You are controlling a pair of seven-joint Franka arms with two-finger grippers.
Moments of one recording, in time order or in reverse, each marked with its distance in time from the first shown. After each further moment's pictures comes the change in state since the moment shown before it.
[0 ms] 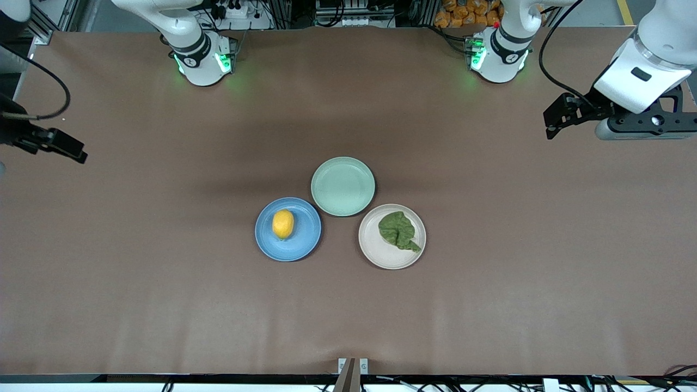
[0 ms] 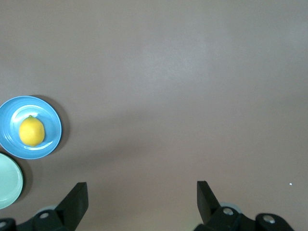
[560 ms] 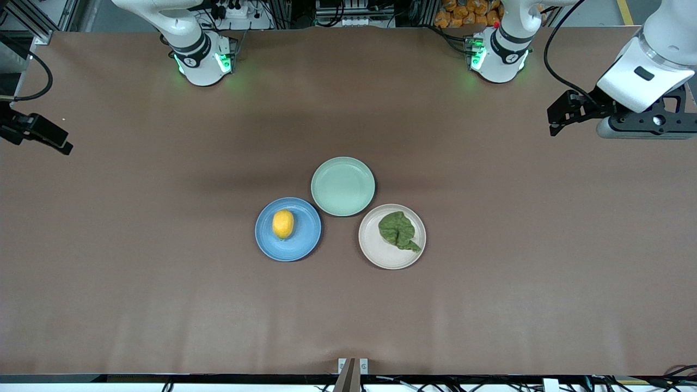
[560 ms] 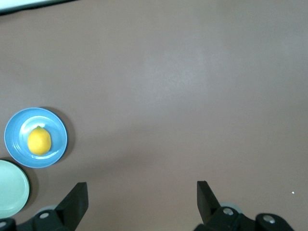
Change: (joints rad) left arm 0.009 0.000 0.003 0.007 0.000 -0.025 0.054; right arm -0.010 -0.027 -0.001 -0.003 0.003 0.055 0.000
